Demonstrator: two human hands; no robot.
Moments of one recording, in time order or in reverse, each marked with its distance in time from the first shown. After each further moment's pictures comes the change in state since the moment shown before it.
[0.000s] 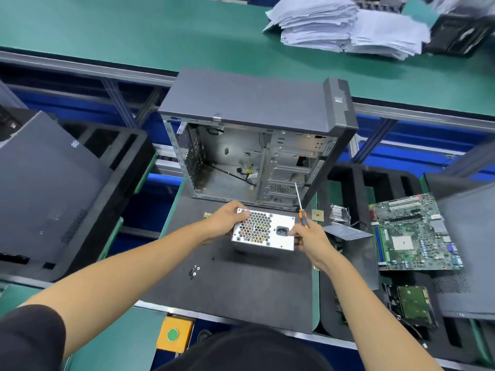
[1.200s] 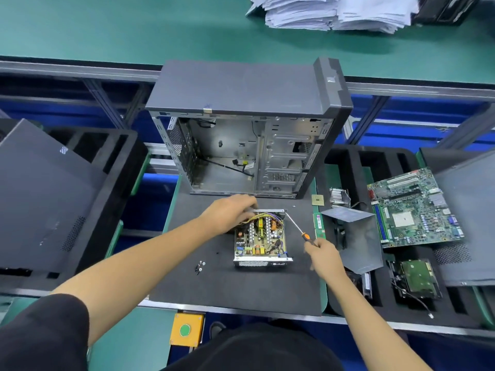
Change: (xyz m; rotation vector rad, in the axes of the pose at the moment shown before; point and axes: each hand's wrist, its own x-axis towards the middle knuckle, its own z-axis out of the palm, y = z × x) left_hand 0.019 -0.010 -0.007 0.924 0.032 0.545; right_hand -0.031 0.074 -0.017 -0.534 0.326 0.042
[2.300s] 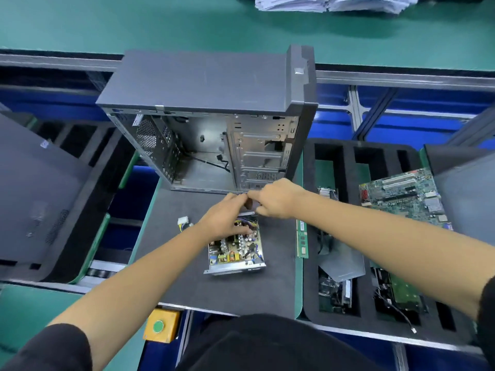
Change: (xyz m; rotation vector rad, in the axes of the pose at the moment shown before) left_hand 0.037 0.042 0.043 -0.131 -0.027 -0.198; right_hand 0.085 -0.146 -0.042 -1.196 -0.277 -1.191
